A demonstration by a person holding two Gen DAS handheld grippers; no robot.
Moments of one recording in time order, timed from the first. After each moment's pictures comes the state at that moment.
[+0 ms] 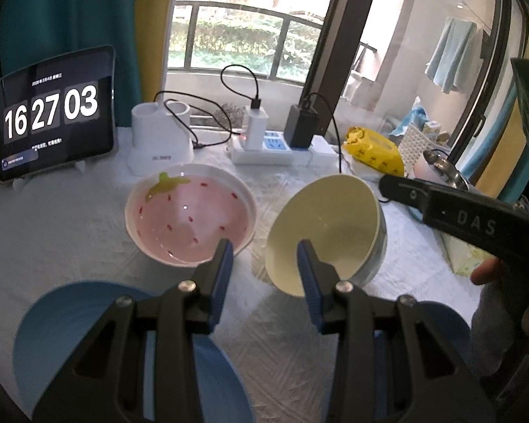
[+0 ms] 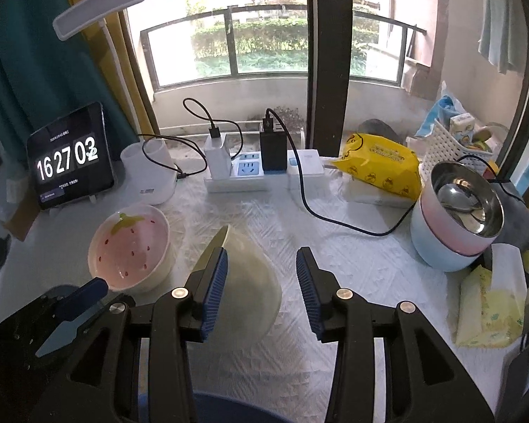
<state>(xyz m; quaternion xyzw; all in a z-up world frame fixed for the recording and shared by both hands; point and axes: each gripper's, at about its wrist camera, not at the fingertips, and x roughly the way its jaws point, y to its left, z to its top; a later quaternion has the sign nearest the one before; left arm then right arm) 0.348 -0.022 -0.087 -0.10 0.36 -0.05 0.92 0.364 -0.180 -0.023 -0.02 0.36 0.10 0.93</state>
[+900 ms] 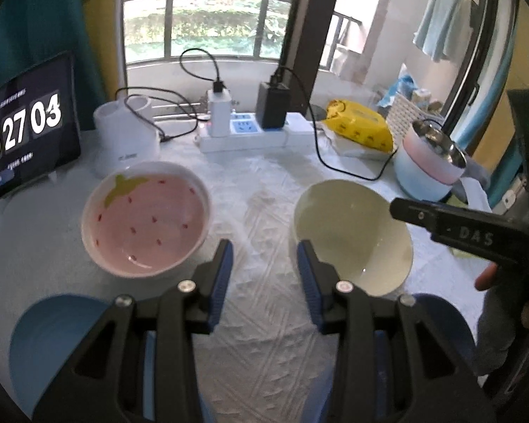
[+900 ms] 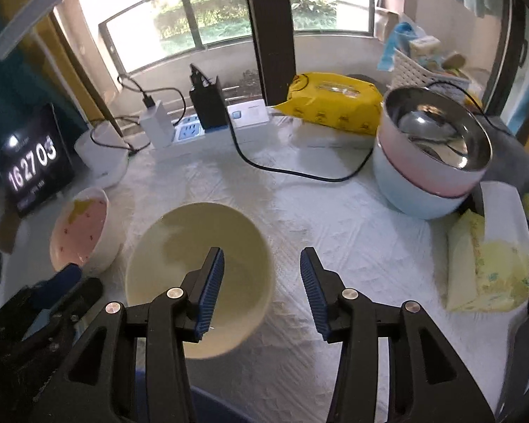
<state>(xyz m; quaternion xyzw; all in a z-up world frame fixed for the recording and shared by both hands) 0.372 -0.062 -0.088 -0.05 0.40 -0.08 0.91 0.376 -0.250 -0.053 0.04 0.43 0.06 0.90</state>
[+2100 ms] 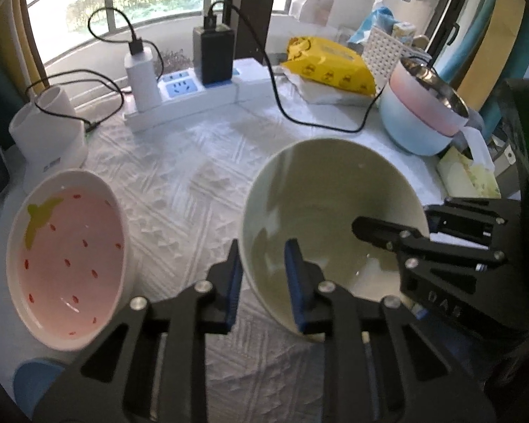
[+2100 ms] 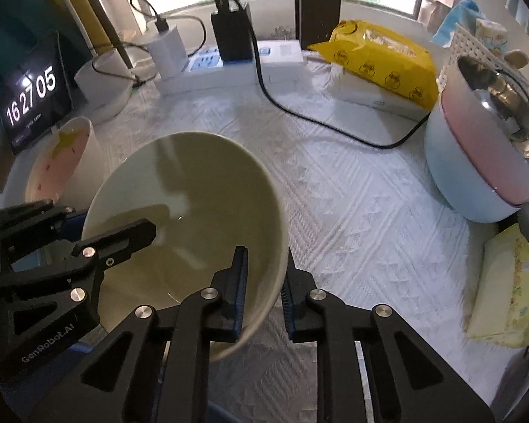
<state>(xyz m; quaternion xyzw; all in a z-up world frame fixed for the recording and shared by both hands) 0.432 -0.103 -0.120 0.00 0.49 -0.16 0.86 0.404 -0.234 -0.097 -0.03 0.50 0.11 0.86</state>
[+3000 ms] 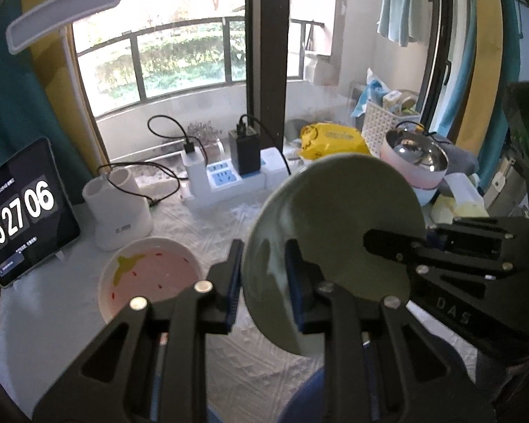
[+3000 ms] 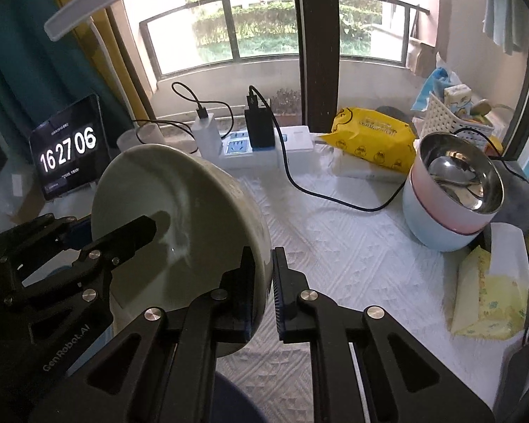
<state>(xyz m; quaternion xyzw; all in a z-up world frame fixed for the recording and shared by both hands) 0.379 -0.085 -0.049 0.03 0.36 -0.12 0.93 0.357 -0.220 -0.029 0.00 0.39 0.12 0.91</state>
